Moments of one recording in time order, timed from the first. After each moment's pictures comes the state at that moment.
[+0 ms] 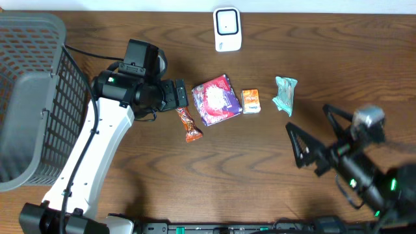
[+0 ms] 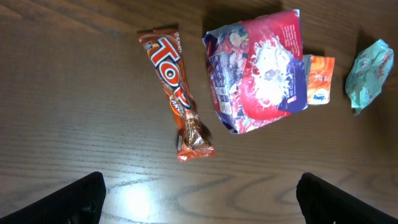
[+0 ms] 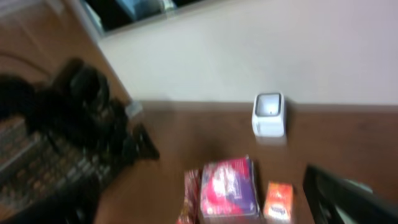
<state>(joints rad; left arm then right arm) -0.25 1.51 1.39 -1.06 0.20 -0.46 0.12 0.58 0.98 -0.56 -0.46 0.29</state>
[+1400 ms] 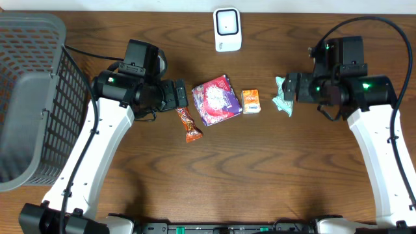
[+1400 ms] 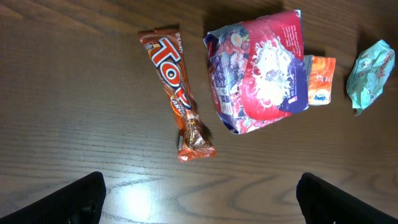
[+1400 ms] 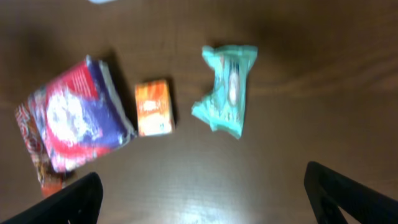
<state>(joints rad) -0.25 1.51 1.39 -1.06 0.20 -0.46 0.12 1.46 1.42 -0.99 -0.07 0.20</state>
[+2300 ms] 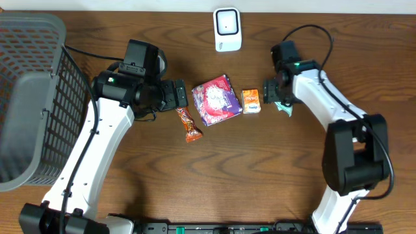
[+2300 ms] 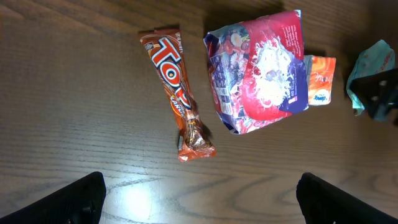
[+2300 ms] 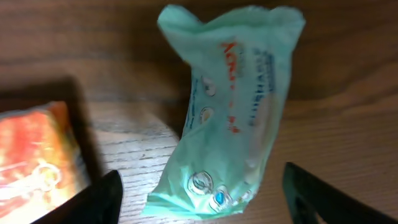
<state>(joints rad) -0.25 1.51 1.39 -1.06 0.20 -0.46 0.23 1.98 1.41 -0.80 0.18 0.26</state>
